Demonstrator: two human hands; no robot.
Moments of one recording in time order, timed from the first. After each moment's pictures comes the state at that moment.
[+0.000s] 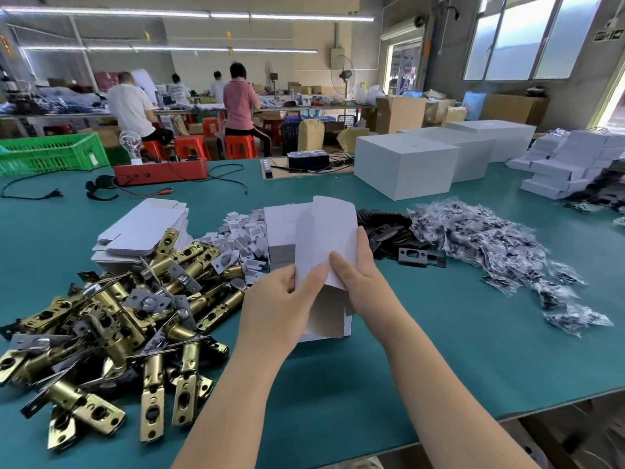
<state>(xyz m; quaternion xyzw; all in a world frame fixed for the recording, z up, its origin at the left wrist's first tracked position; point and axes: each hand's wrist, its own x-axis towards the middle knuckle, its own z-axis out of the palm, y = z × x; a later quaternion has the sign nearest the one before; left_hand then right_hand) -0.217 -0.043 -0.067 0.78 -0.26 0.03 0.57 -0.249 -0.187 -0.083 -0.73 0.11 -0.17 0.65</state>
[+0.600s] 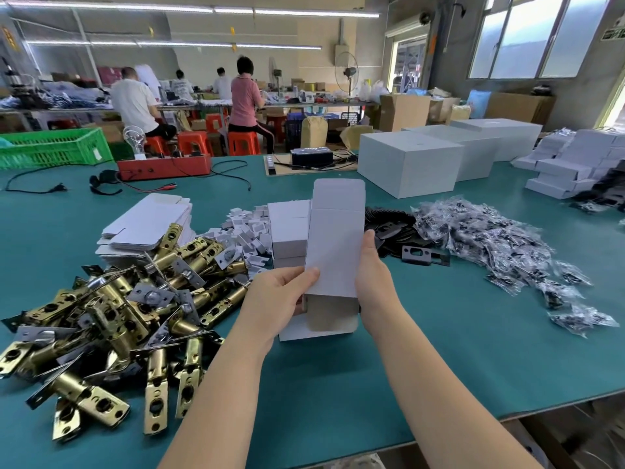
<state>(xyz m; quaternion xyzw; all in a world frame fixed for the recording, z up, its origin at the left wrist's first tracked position) -0.185 -0.044 -0.087 0.67 -0.23 -0.17 0.68 -0.228 -0.183 -0.086 -0.60 0.21 -0.21 0.74</state>
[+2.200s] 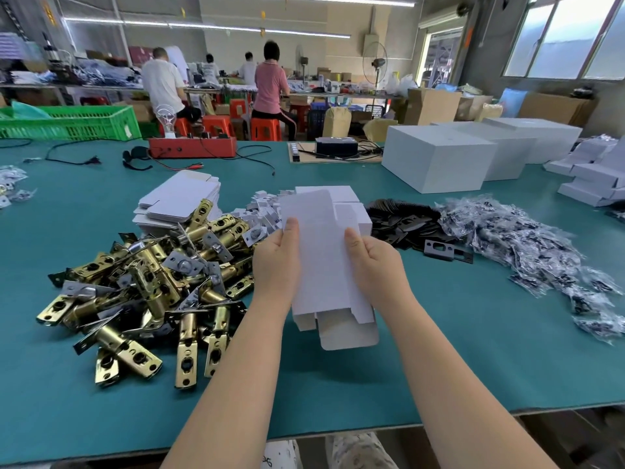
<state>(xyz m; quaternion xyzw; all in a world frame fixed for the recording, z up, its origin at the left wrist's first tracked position) -0.166 -0.040 -0.085 0.69 -0.10 0.01 0.71 -0.230 -0.168 -0.081 -0.86 0.11 -0.27 0.43</state>
